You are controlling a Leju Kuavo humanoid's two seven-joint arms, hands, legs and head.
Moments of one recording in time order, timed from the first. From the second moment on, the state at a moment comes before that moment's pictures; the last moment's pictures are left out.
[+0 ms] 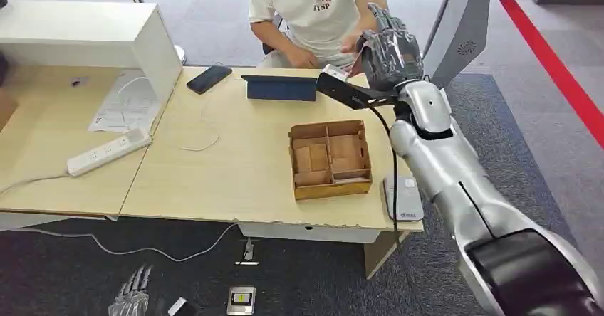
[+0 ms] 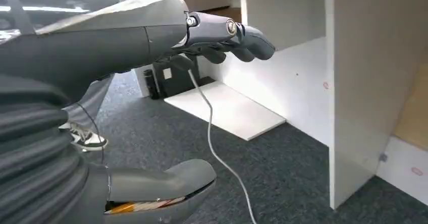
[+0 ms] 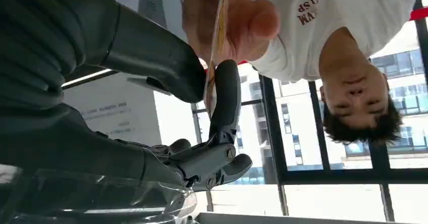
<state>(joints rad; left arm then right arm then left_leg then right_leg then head) -0.03 -0.20 0.86 -0.69 -1.34 0.70 -0.70 -1.12 0.03 0.57 -0.50 1.06 -0.29 -0.06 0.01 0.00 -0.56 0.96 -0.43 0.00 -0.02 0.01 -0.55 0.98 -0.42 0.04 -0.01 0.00</state>
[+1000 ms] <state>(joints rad) 0.00 -0.13 0.59 -0.67 -1.21 0.70 -0.70 -1.15 -0.14 0.57 -0.39 1.20 -0.39 -0.08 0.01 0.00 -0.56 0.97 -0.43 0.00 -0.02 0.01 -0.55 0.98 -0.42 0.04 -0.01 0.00</state>
